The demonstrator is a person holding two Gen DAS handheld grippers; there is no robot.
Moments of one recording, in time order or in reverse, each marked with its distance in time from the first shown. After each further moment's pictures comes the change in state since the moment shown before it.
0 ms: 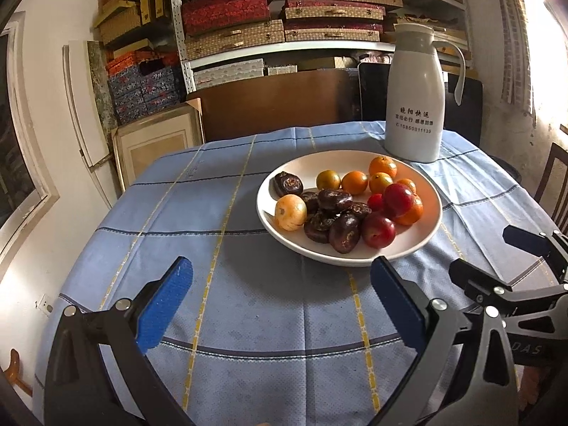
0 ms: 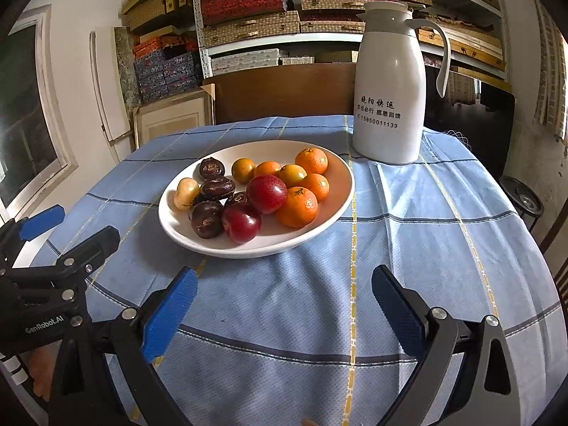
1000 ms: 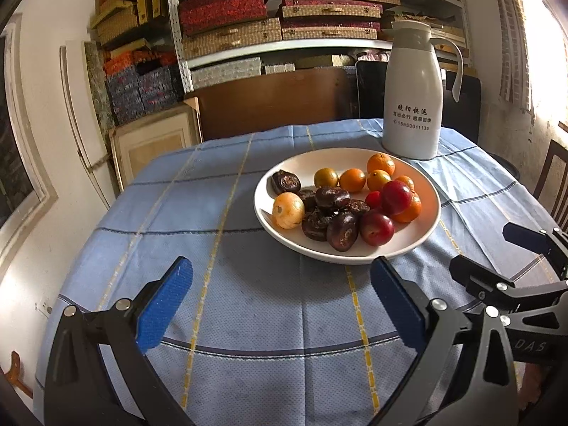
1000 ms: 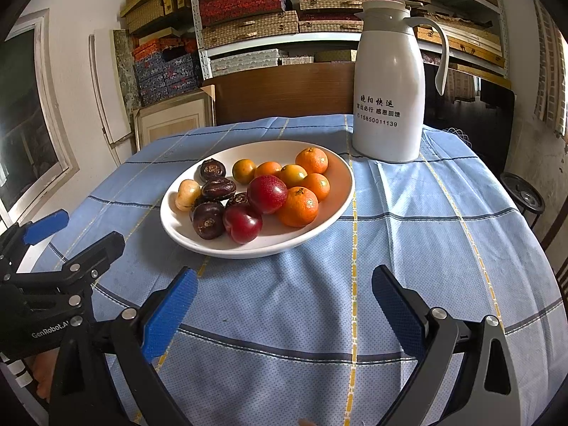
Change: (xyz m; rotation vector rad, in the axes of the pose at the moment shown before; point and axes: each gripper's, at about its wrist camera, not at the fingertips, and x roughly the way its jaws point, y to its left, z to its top) left arm 0.000 -0.003 -0.002 0.016 -0.010 0.008; right arm -0.001 0.000 0.000 0.007 0.001 0.003
